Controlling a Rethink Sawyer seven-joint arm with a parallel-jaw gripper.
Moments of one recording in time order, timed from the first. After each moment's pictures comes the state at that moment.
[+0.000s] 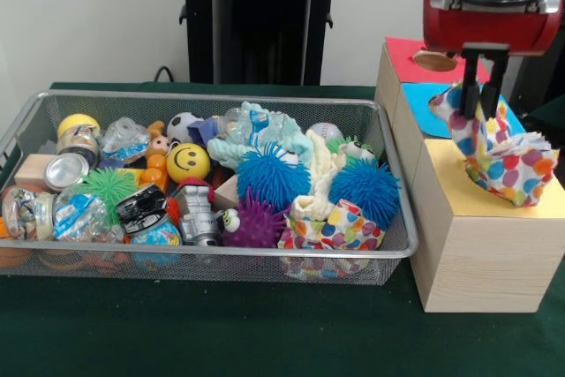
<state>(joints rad) -0.19 -0.63 0.27 1.26 -0.16 0.96 2.06</state>
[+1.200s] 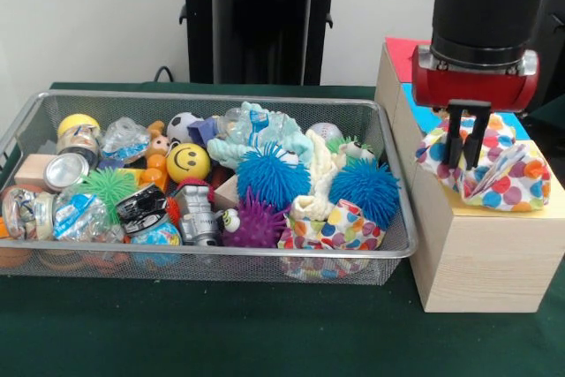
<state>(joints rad) -0.15 -0.57 0.23 1.27 -0.20 0.84 2.06</state>
